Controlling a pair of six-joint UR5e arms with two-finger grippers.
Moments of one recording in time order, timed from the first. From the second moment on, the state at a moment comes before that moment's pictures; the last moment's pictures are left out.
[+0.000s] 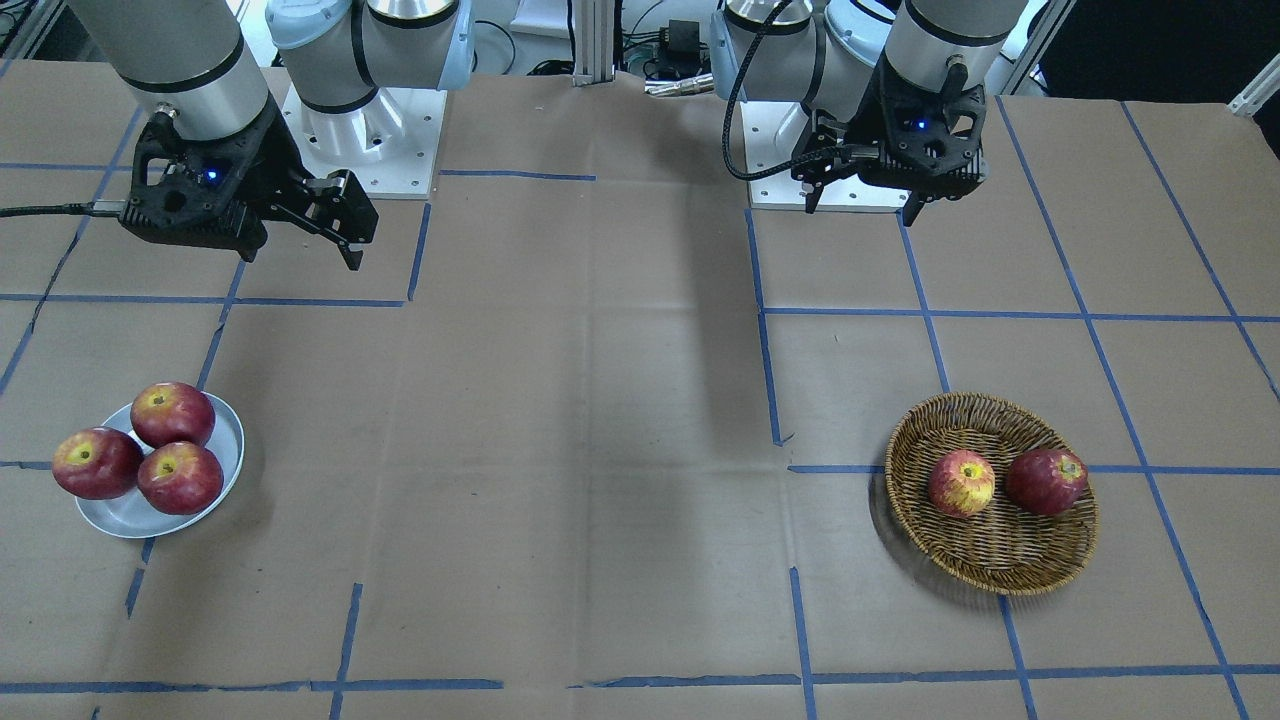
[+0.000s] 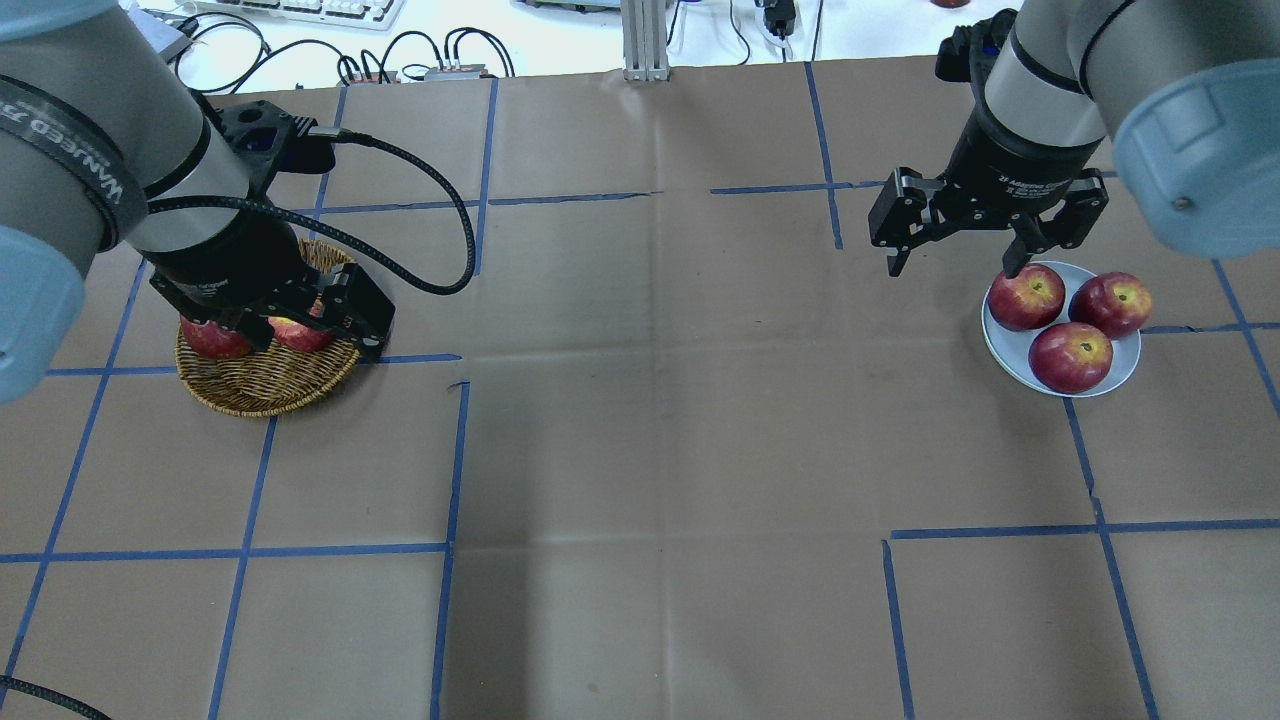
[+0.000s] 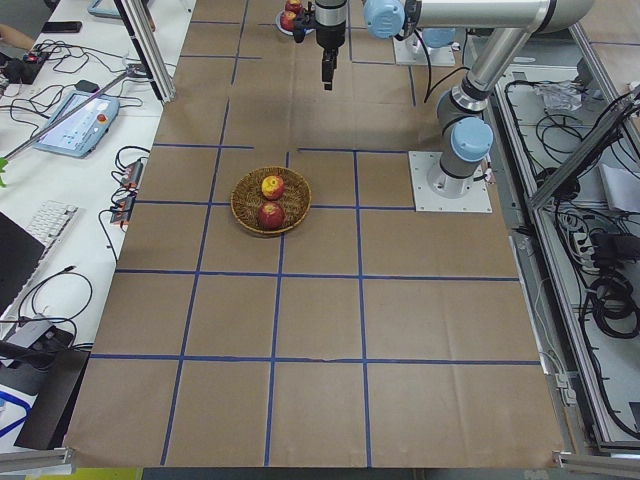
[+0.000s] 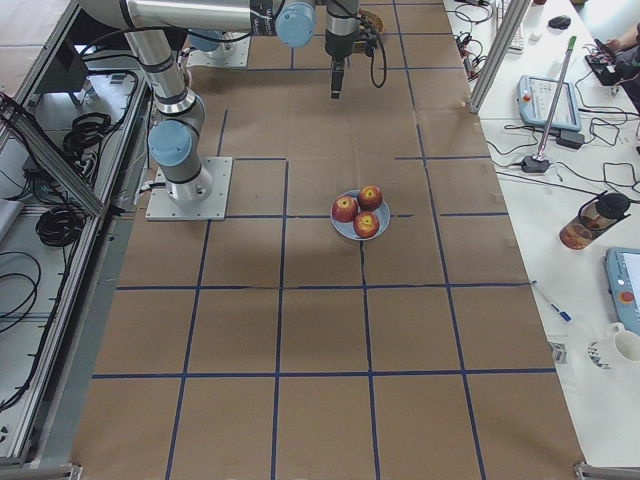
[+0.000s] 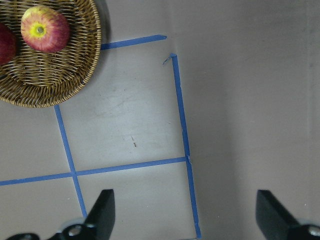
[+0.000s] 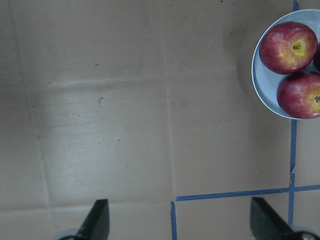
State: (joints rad) left arm -1.54 -1.42 -1.75 -1.60 1.58 0.17; right arm 1.56 -1.60 1.67 -1.61 -1.57 0.06
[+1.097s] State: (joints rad) left arm -1.54 -1.41 -1.76 -1.58 1.59 0.15; right arm 1.56 -1.60 1.67 -1.61 -1.57 0.06
